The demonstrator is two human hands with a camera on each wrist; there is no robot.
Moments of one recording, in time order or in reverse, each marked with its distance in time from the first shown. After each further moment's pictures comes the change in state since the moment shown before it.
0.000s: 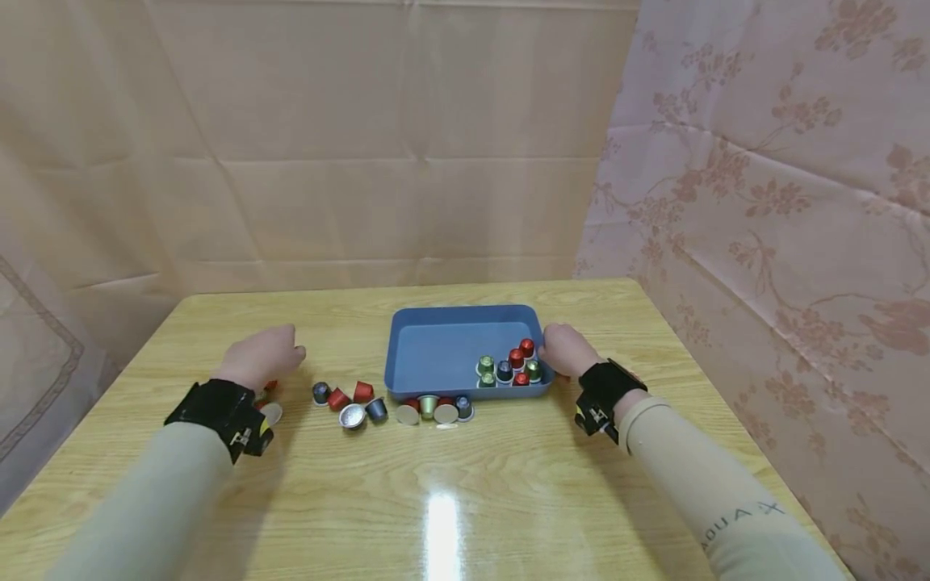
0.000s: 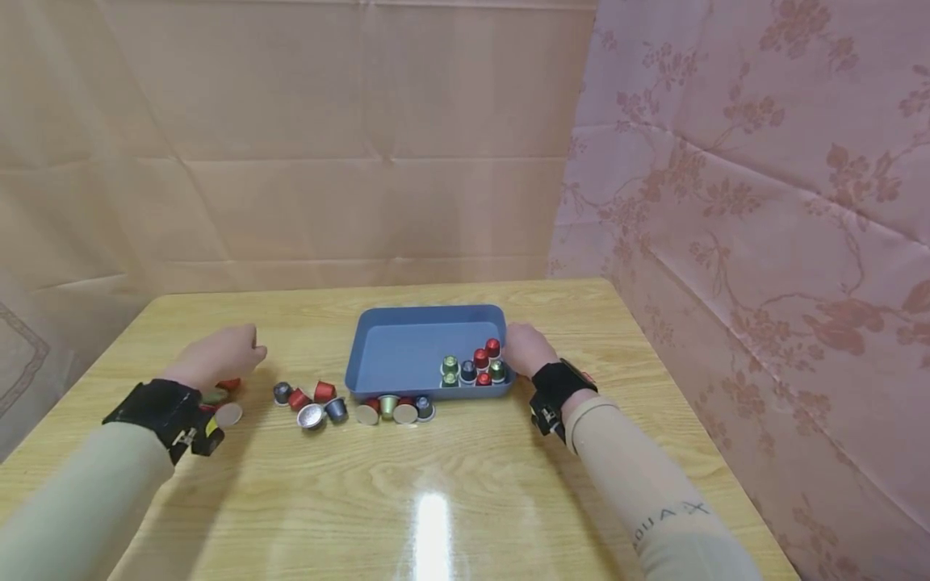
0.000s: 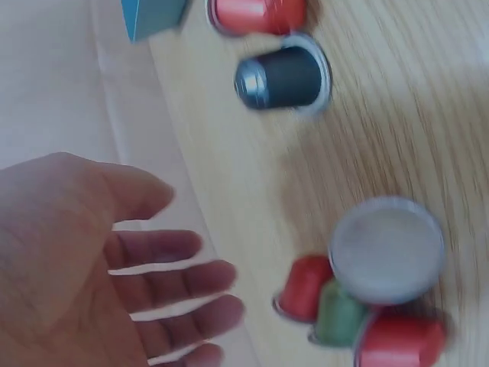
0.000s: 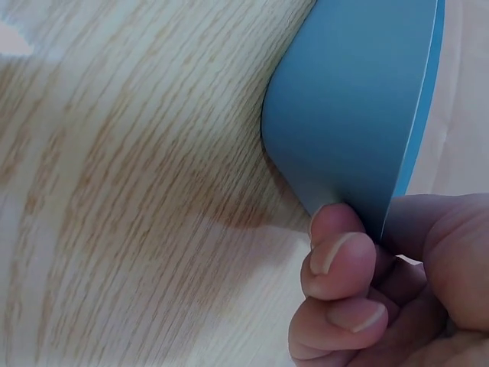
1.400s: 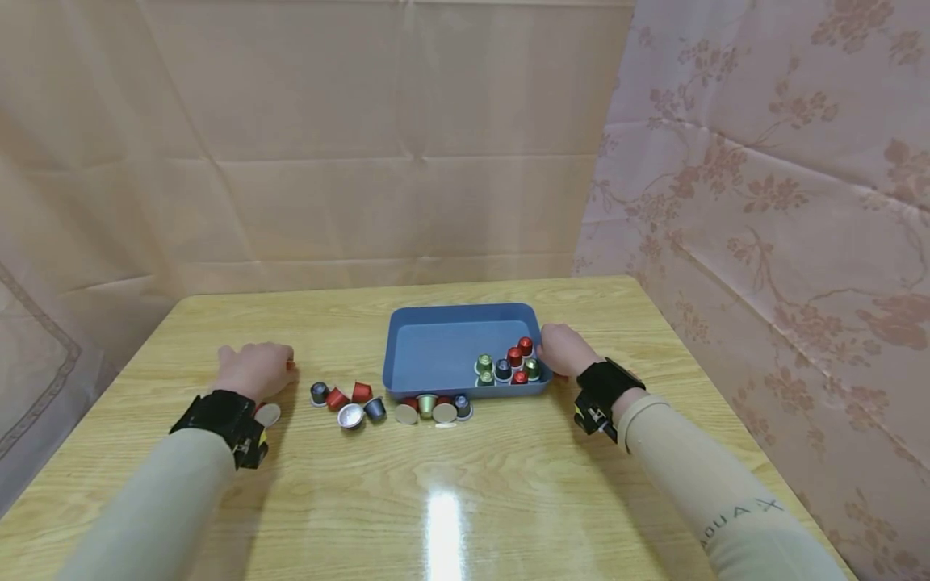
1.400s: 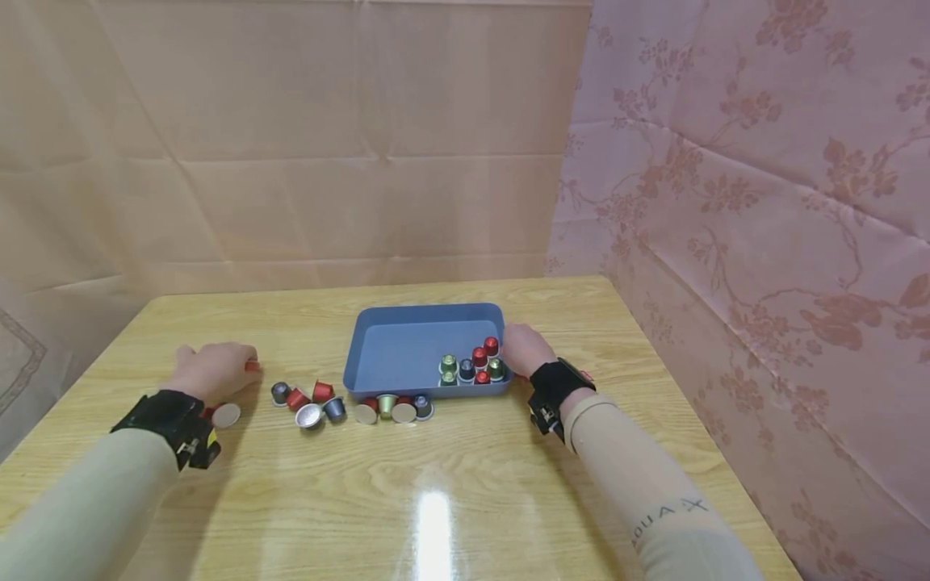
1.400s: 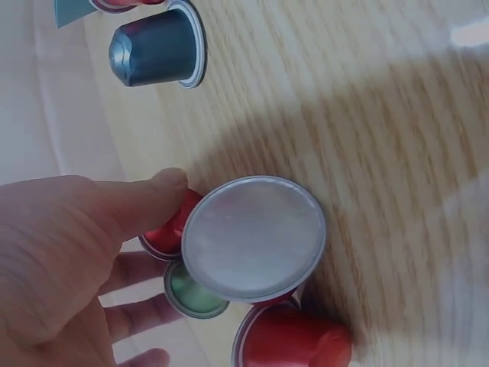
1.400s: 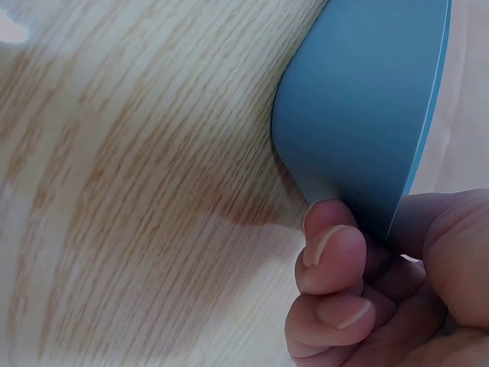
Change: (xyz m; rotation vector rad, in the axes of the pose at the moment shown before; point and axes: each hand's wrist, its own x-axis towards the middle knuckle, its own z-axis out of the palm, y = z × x) left_hand 0.003 -0.016 0.027 0.142 0.110 0.037; right_hand 0.003 0.001 0.006 0.004 -0.032 0.013
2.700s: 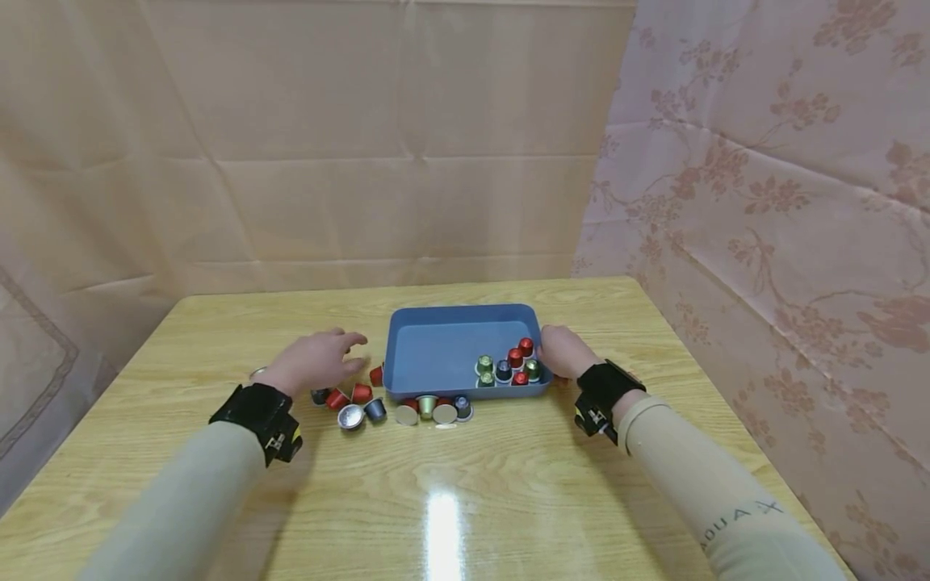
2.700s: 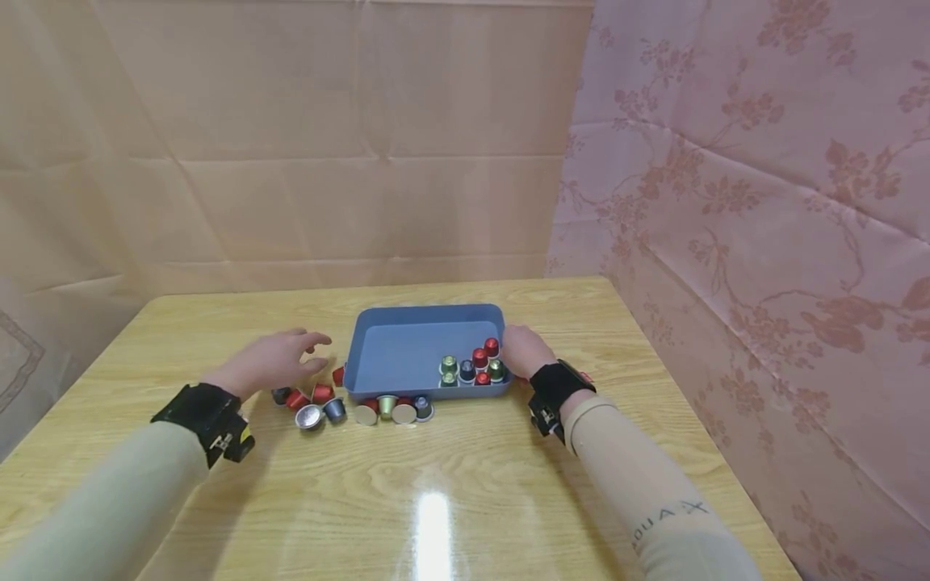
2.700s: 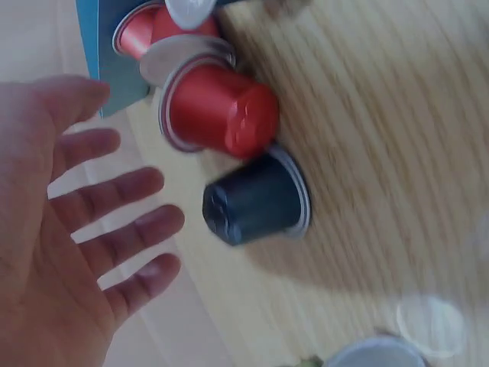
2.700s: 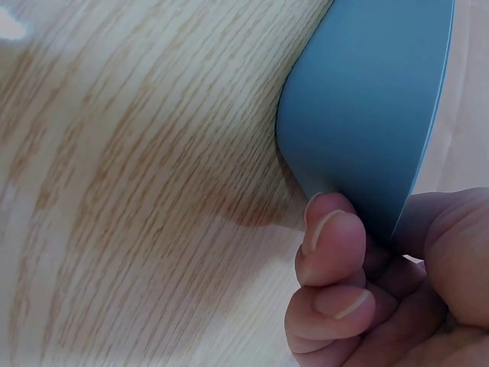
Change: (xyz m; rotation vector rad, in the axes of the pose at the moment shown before) left_hand 0.017 0.063 -0.002 -0.118 -0.009 0.307; right_hand -0.001 -0.003 0.001 0.024 -0.024 0.021
